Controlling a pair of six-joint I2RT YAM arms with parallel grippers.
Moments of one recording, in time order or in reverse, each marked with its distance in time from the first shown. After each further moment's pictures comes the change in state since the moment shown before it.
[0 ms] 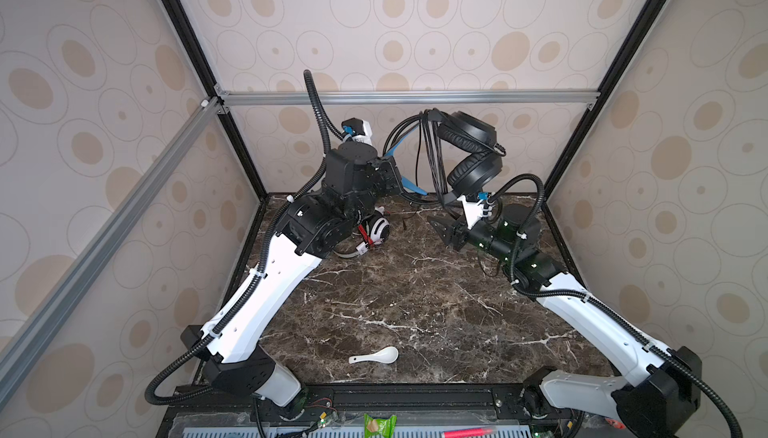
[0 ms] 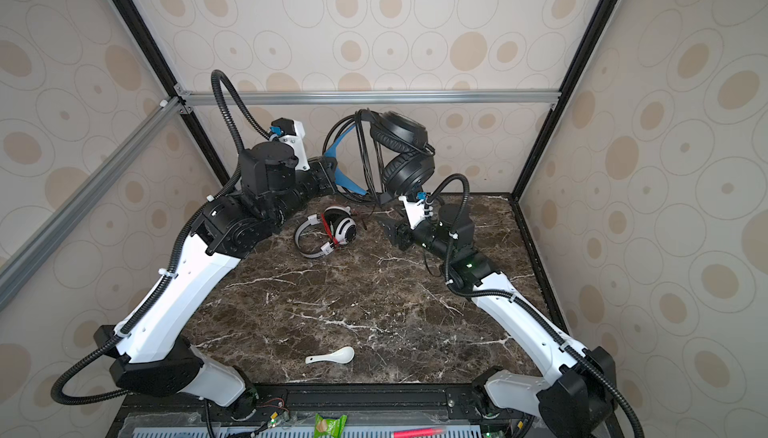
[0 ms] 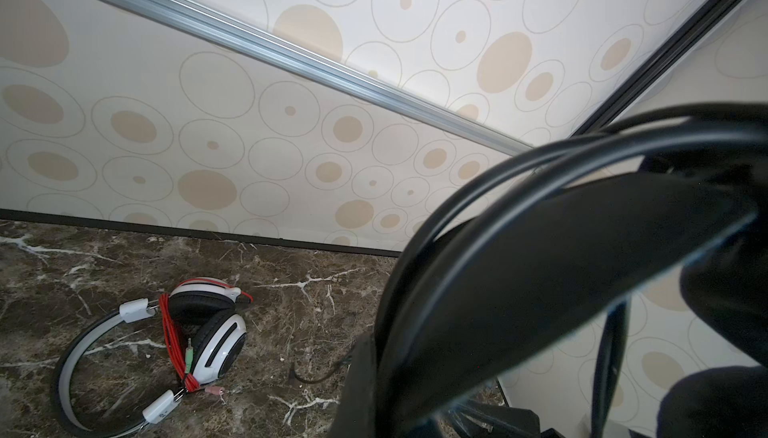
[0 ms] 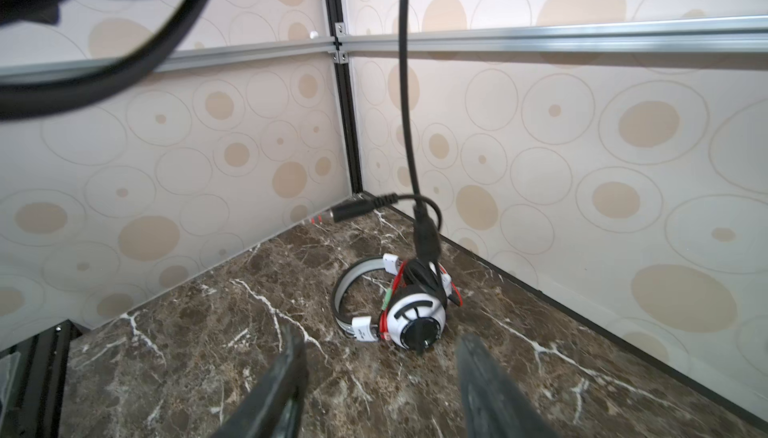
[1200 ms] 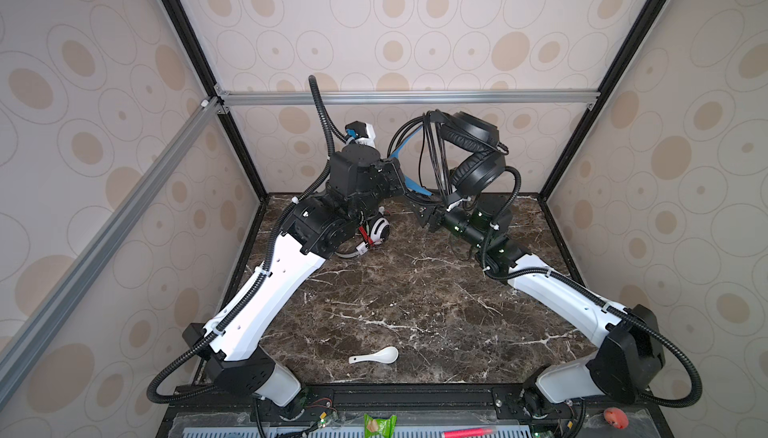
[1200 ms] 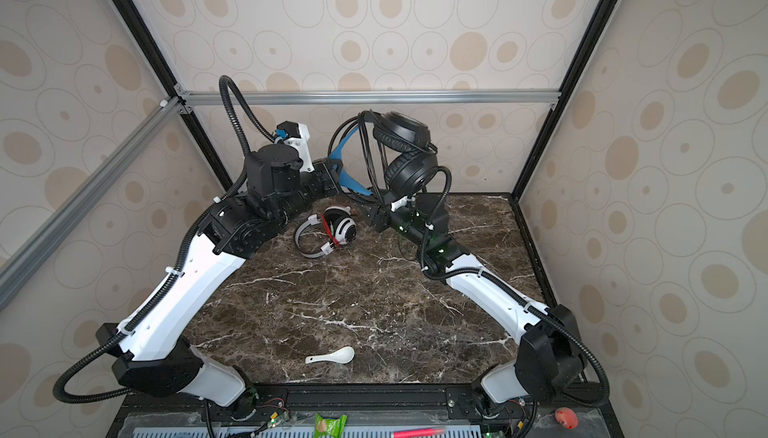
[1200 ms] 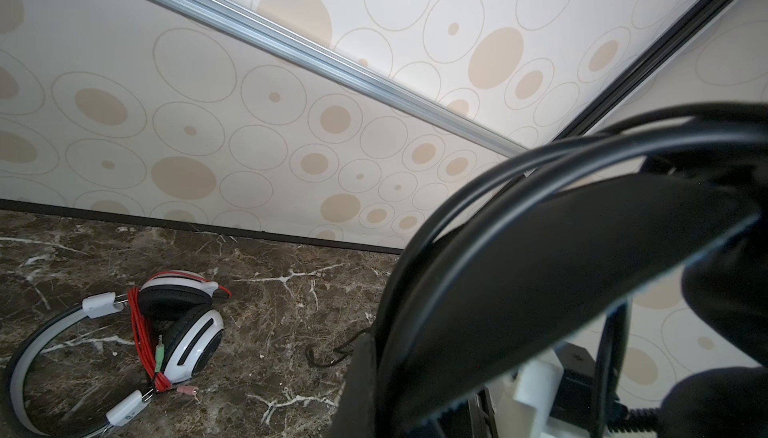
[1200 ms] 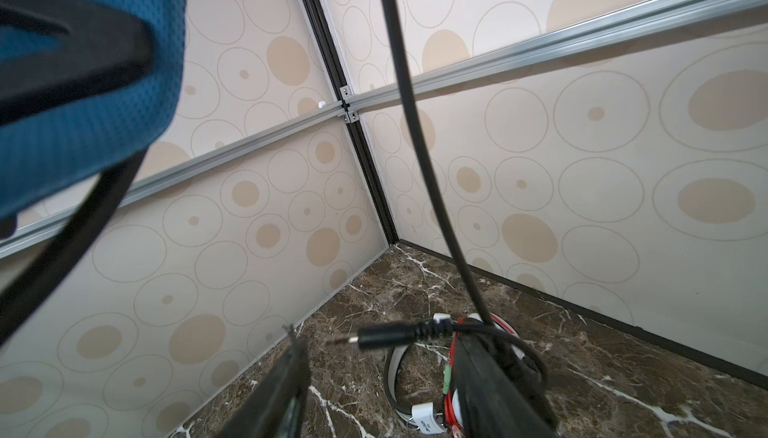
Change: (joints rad) left arm 0.002 -0.002 -0.050 0.048 0.040 -0.039; right arm 0.065 0.226 0.116 0.240 0.064 0.292
